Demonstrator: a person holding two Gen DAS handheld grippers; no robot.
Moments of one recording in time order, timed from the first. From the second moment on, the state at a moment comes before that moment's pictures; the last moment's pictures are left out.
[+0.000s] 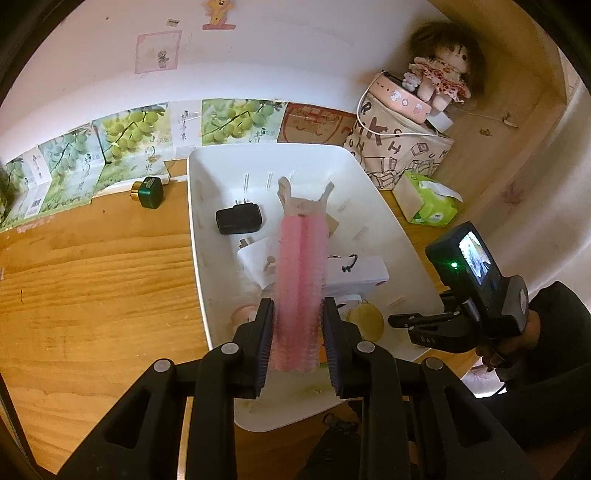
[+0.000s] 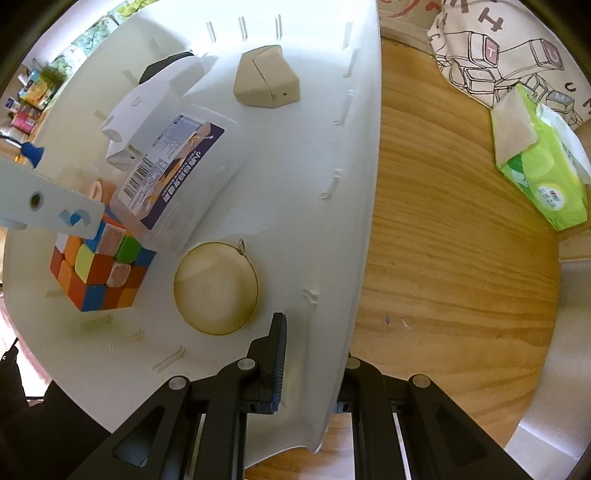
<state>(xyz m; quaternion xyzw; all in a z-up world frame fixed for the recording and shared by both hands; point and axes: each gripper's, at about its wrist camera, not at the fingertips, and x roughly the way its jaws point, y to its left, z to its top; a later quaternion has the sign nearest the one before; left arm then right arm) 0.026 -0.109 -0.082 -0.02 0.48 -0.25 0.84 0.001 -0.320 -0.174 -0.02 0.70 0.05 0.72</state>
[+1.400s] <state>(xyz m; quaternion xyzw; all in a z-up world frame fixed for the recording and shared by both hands) 0.063 -0.127 -0.102 0.00 0.51 -0.09 0.85 0.006 -0.309 -0.191 -0.07 0.70 0.11 0.70</state>
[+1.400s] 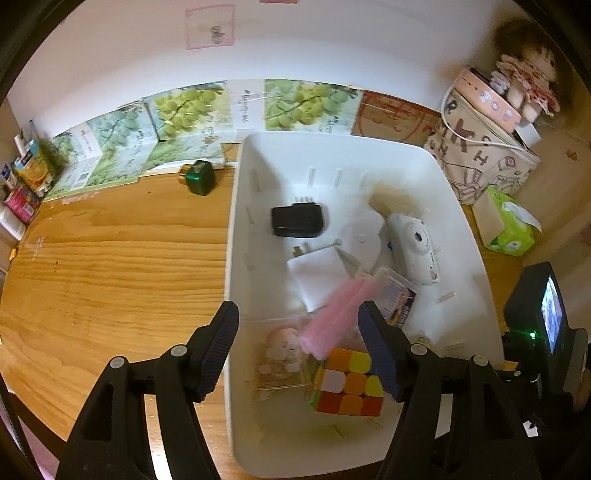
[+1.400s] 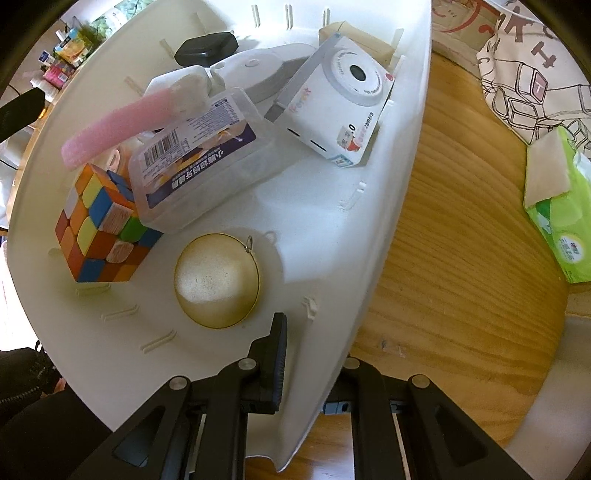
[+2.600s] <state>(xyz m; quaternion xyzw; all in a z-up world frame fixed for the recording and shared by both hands) 0.115 -0.016 -0.109 0.00 0.52 -0.08 0.85 0.005 -0.337 -0.192 0.00 0.72 -0.03 0.69</state>
